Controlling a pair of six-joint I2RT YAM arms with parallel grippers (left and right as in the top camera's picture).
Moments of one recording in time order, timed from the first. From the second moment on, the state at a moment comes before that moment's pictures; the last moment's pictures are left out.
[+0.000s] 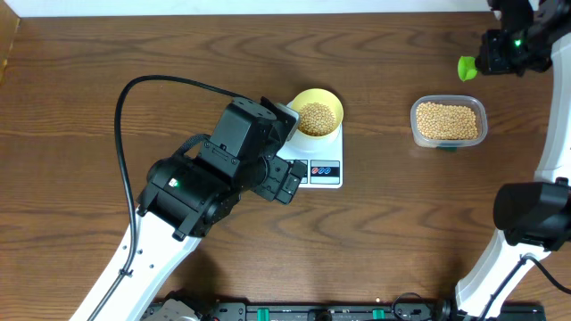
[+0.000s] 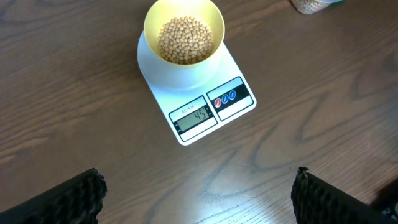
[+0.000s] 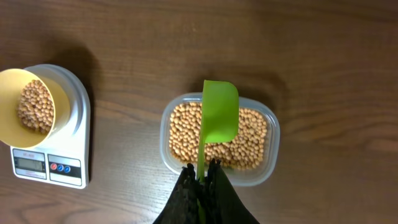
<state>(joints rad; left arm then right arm) -0.59 1.24 1.39 -1.09 0.02 -0.04 -0.17 2.06 2.36 -1.52 -0.23 -0.21</state>
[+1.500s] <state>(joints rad) -0.59 1.24 1.39 -1.09 0.02 -0.04 -0.05 2.06 1.99 -1.42 0.00 0.38</state>
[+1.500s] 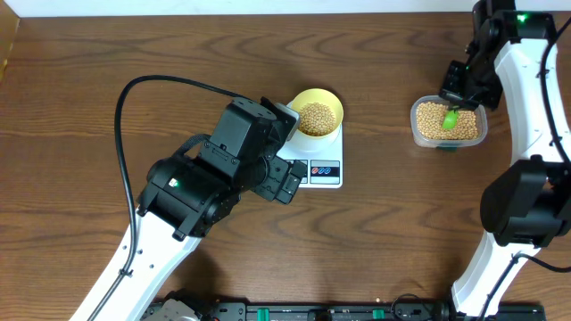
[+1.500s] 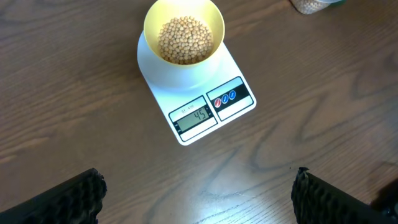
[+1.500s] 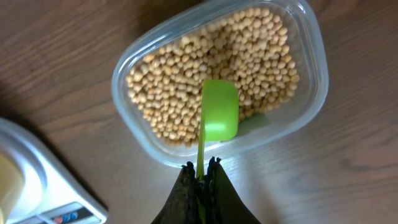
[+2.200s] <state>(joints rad) -0.59 1.24 1.39 -1.09 0.02 -0.04 -0.05 2.06 1.84 -1.22 -0.02 0.42</state>
